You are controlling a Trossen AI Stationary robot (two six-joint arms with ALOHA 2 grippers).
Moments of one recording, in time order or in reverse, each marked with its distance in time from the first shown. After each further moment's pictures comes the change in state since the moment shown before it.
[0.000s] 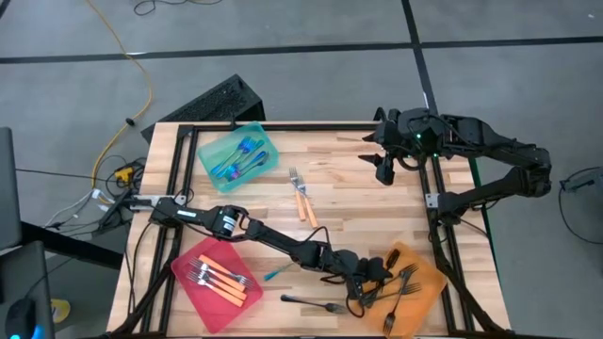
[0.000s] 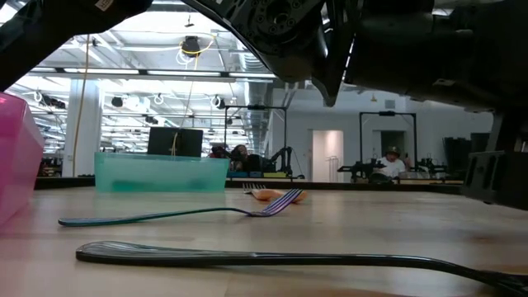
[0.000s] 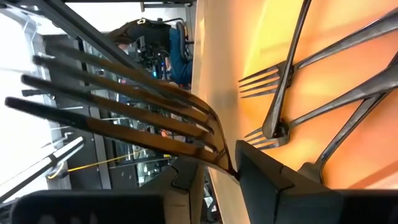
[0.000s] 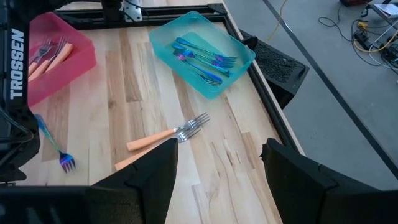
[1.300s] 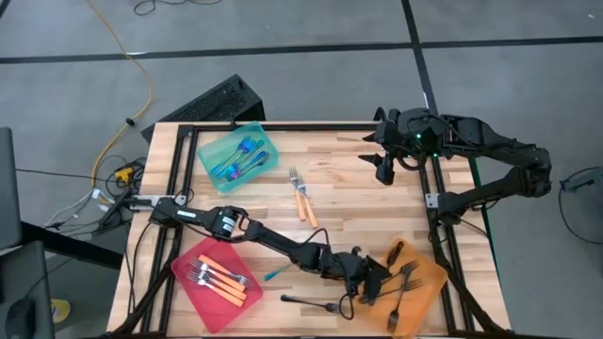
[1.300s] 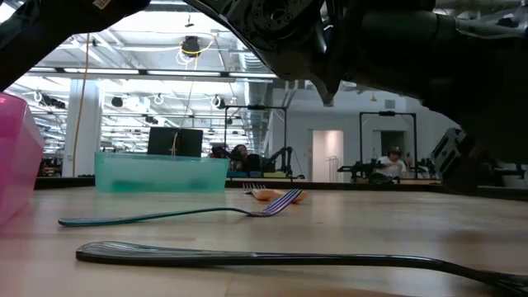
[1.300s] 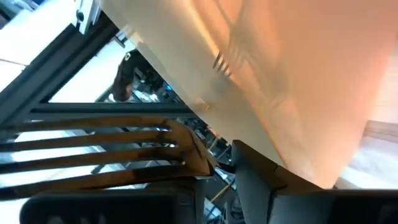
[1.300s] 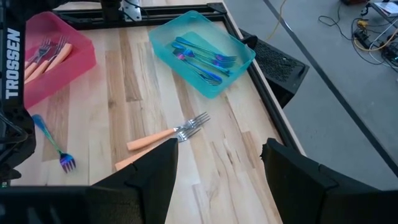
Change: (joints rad) left arm -0.004 -0.003 -0.002 -0.020 -0.107 0.678; right arm 0.000 0.000 0.000 -0.003 0.000 0.005
